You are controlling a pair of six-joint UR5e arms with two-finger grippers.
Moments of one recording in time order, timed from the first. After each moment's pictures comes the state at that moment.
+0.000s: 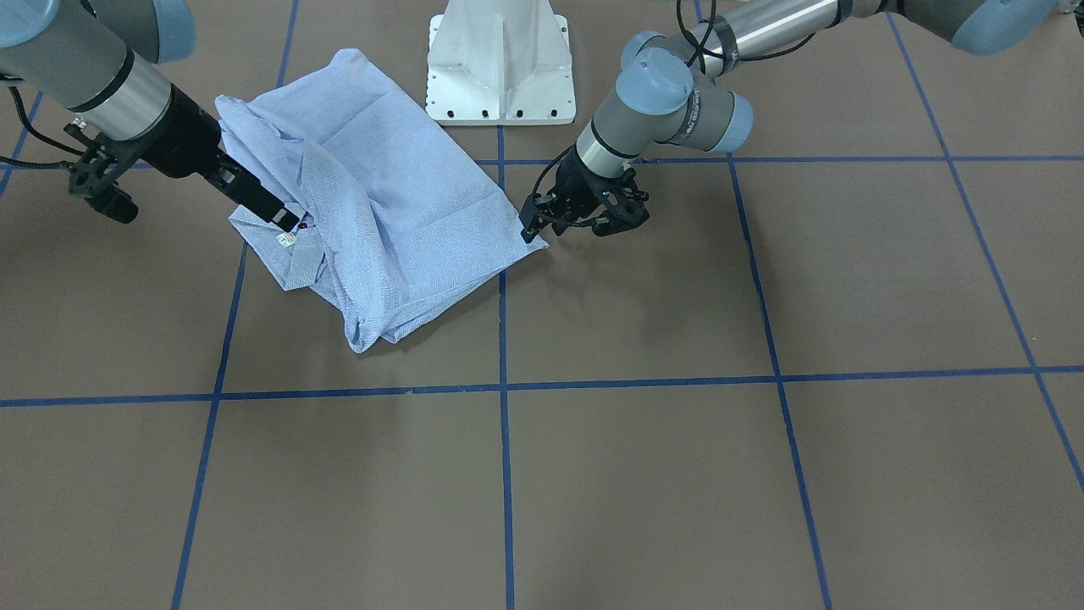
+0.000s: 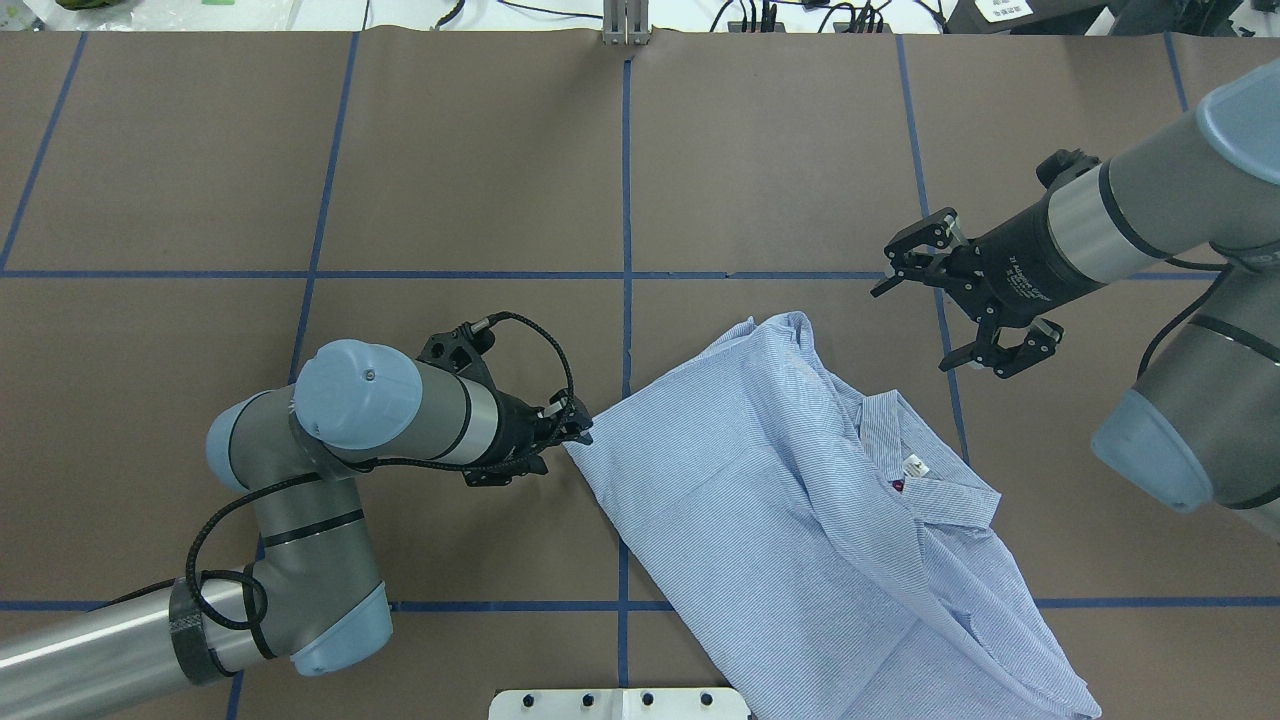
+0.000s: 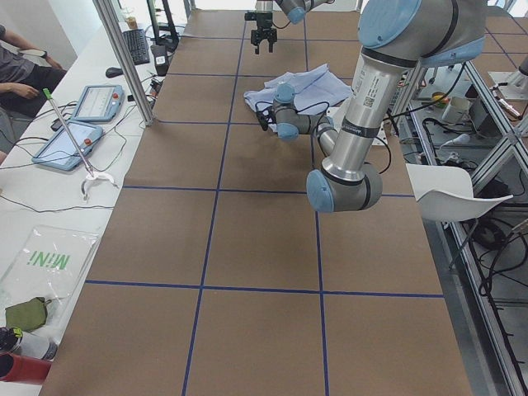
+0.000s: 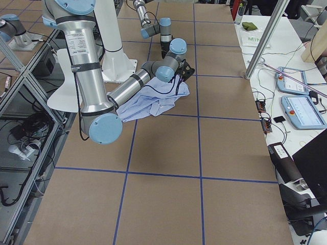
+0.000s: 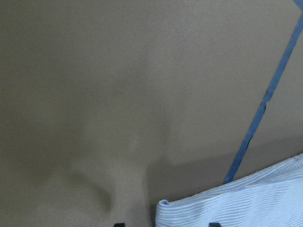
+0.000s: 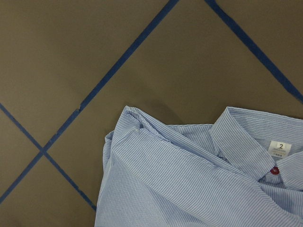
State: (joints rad) left arm -0.42 -2.09 -1.60 -2.22 -1.87 -1.87; right arm 0.87 -1.36 2.00 -1.25 2.31 1.88
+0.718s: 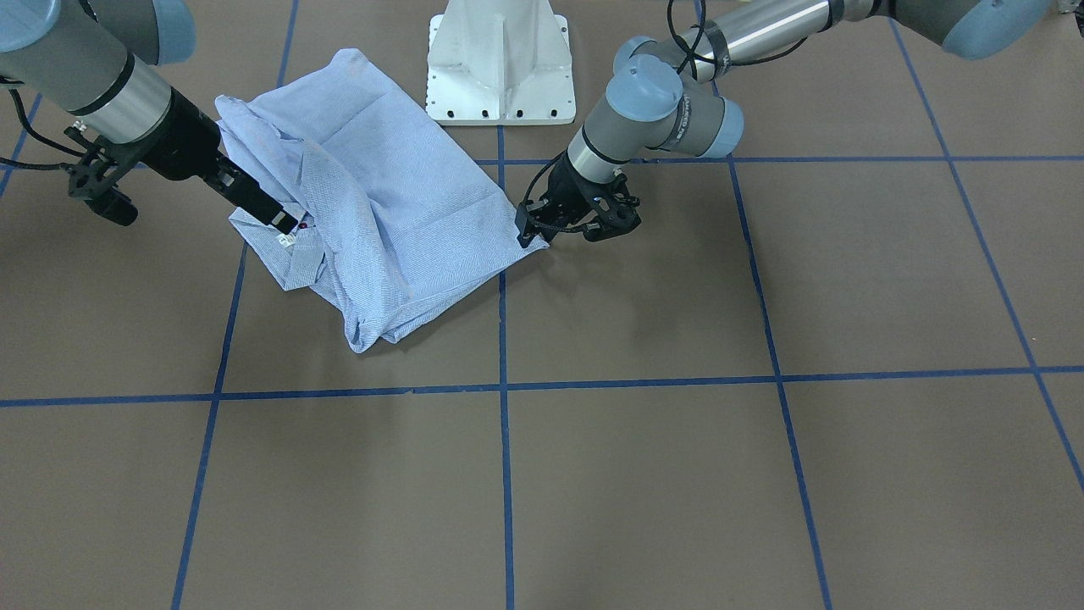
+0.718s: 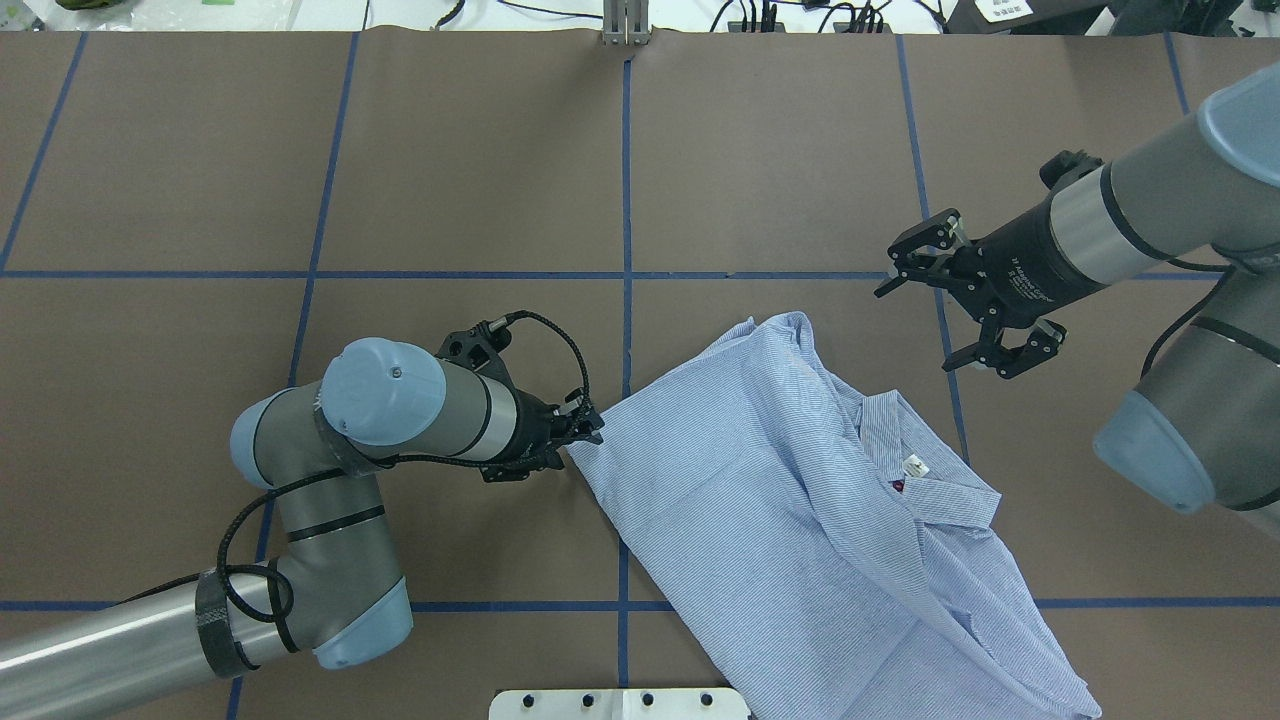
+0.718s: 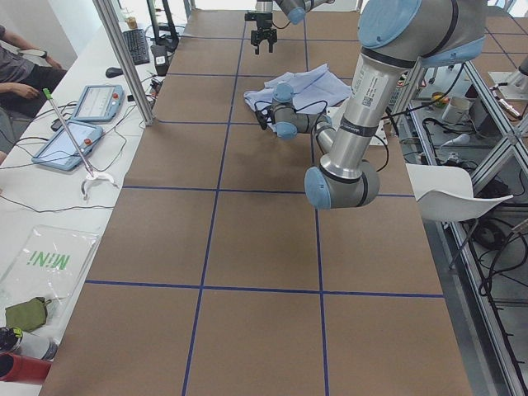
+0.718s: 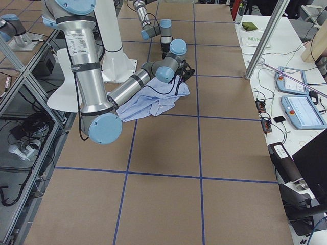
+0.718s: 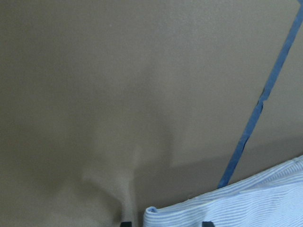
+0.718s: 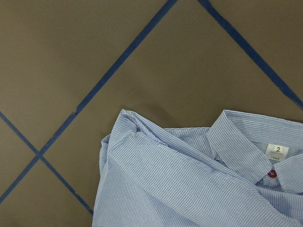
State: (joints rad) left arm -0.42 -2.12 -1.57 -2.22 -1.86 -1.87; right arm 0.86 -1.36 1.99 -1.25 2.31 1.88
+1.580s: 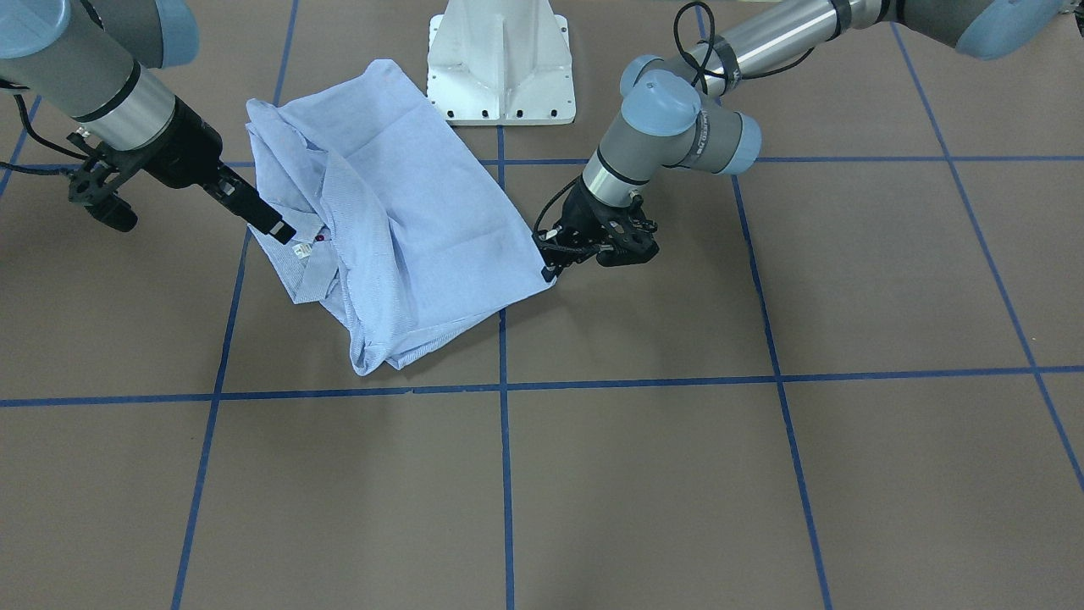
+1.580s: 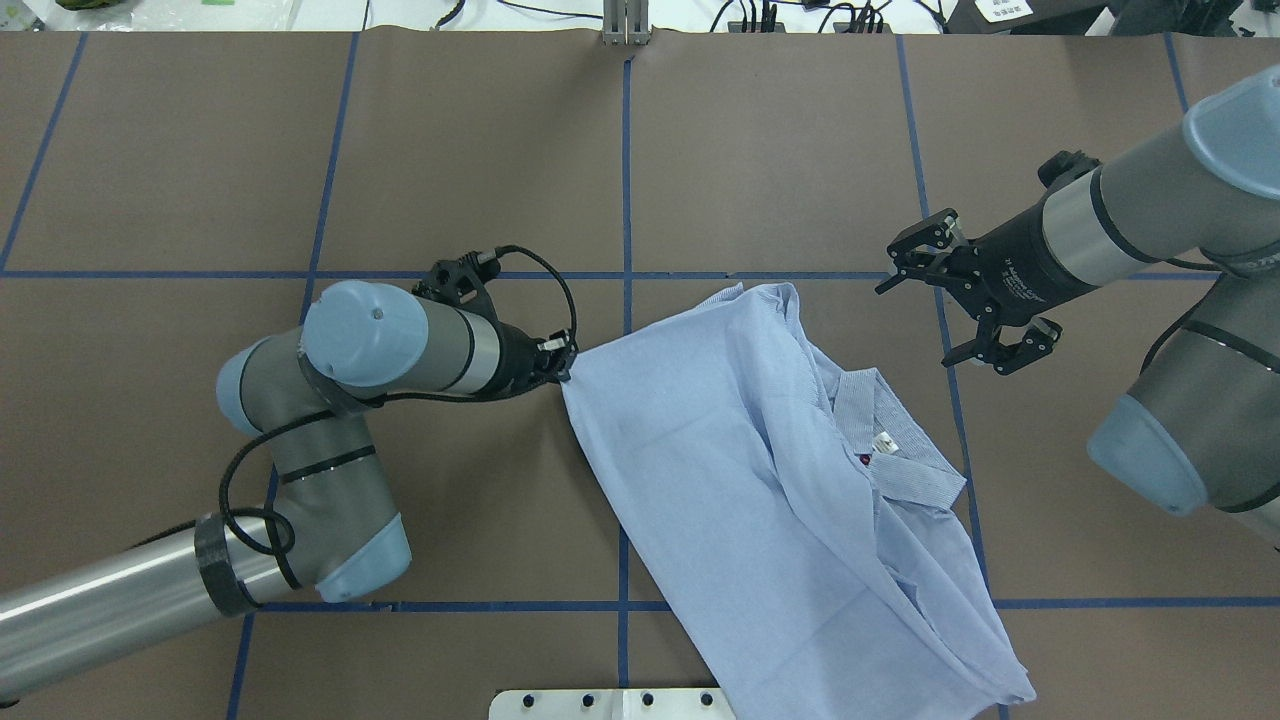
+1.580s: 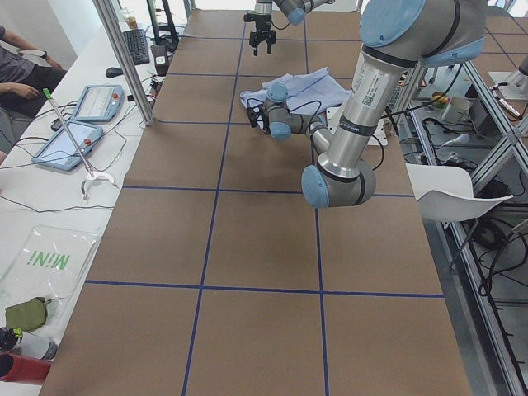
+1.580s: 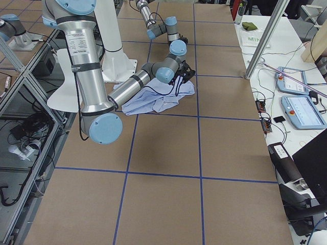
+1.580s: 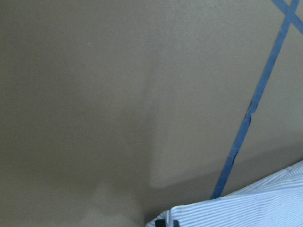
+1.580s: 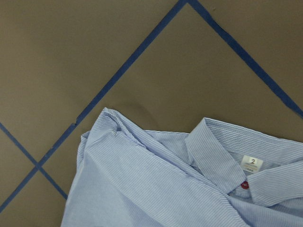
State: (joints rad) left arm -0.53 -2.13 -1.53 -2.24 -1.80 -1.67; right arm 0.85 -1.36 1.99 -1.25 2.27 1.87
